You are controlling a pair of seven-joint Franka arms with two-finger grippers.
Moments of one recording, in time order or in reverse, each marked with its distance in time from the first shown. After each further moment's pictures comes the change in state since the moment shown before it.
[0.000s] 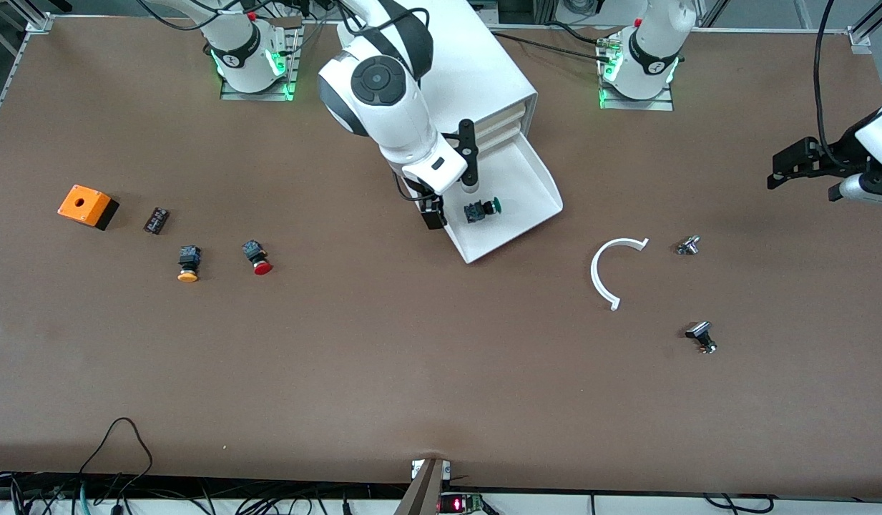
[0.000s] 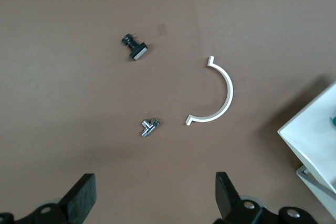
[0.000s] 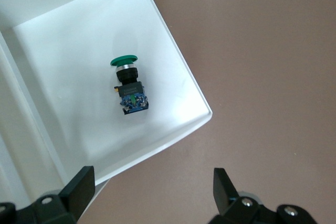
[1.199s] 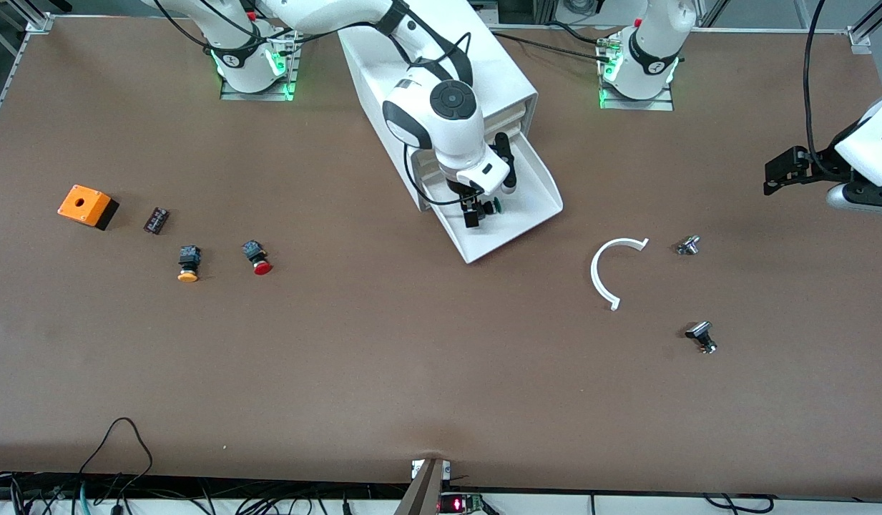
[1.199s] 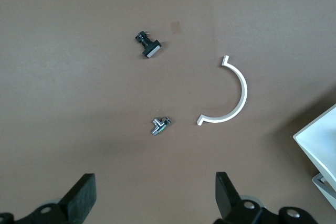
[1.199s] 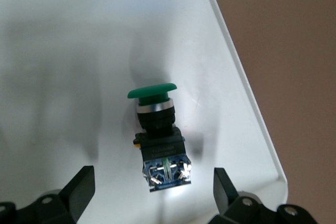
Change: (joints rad) left arm -0.028 0.009 -0.009 0.005 0.065 0.006 -0.043; right arm 0.228 0.197 -0.119 0.046 -0.112 0.117 0.112
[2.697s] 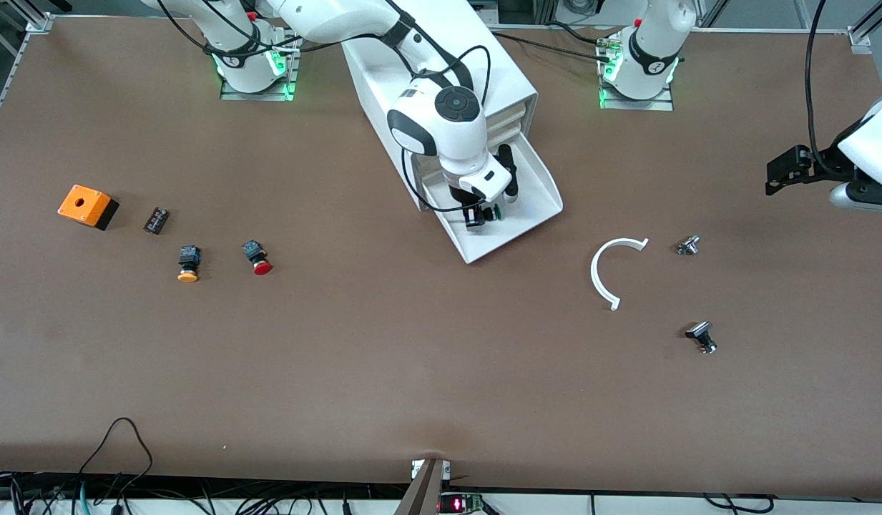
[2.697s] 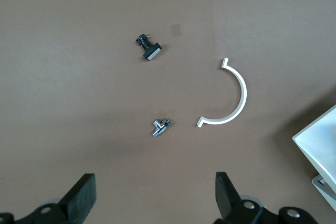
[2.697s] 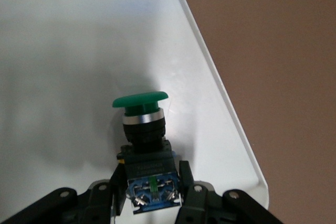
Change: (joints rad) left arm -0.001 0.000 0.000 0.009 0.000 0.000 0.000; right arm 0.045 0.035 -0.059 0.016 -0.052 0.087 0.086
